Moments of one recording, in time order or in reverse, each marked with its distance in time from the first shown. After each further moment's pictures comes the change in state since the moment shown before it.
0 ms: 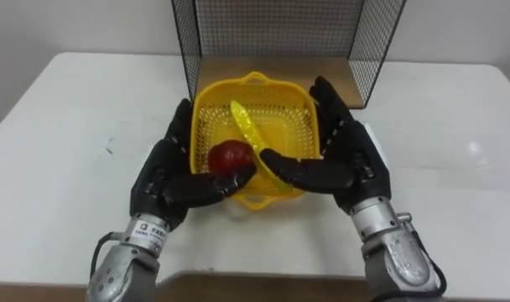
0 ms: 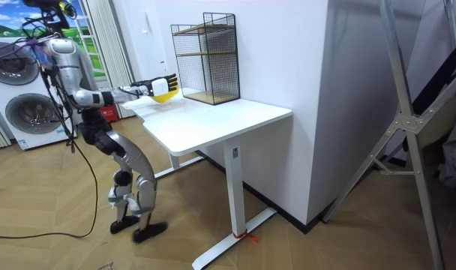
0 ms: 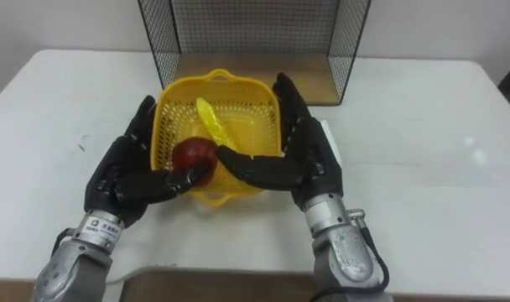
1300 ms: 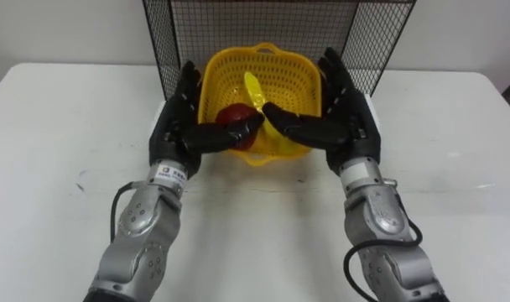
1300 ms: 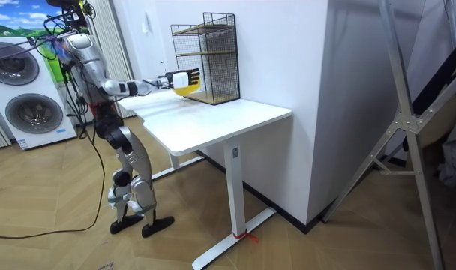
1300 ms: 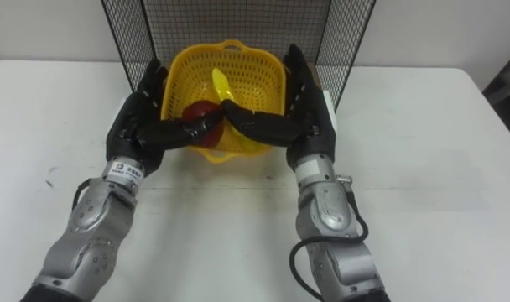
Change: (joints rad) left arm -0.388 -0.048 -0.023 0.285 0.003 0.066 0.211; right arm -0.305 0.053 0.026 0.220 0.126 0.040 -0.237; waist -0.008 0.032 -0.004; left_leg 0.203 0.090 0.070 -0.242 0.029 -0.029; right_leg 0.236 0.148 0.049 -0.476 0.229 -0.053
